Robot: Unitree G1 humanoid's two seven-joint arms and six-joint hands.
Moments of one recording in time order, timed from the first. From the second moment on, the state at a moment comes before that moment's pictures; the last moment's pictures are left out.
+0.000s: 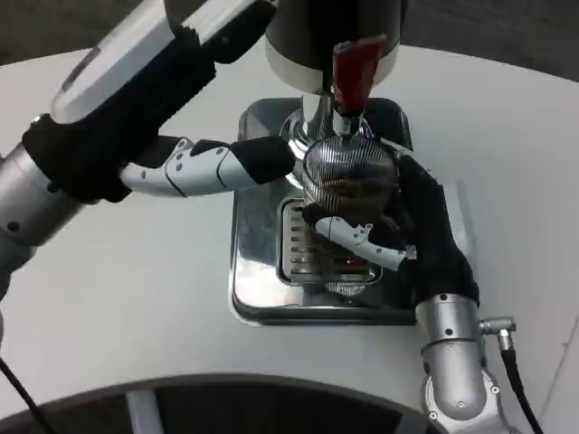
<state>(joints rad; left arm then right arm) -0.69 0.58 0.10 0.22 -0.03 -0.82 -0.52 -0.51 0.03 0.10 0.36 -0.32 -0.14 -0.30</state>
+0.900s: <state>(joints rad) -0.66 0.58 0.10 0.22 -0.02 -0.82 -0.51 -0.43 0.05 0.16 0.29 -0.45 -0.16 -0.48</state>
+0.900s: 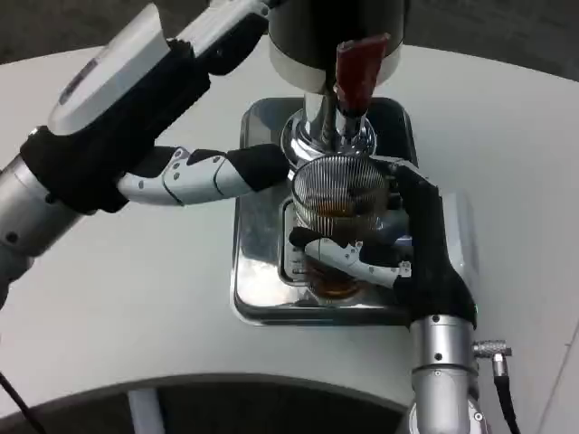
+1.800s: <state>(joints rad) -0.33 0.69 0.24 0.03 0.21 -0.63 -0.37 -0.18 0.06 0.25 -0.08 -0.47 -0.11 -0.37</state>
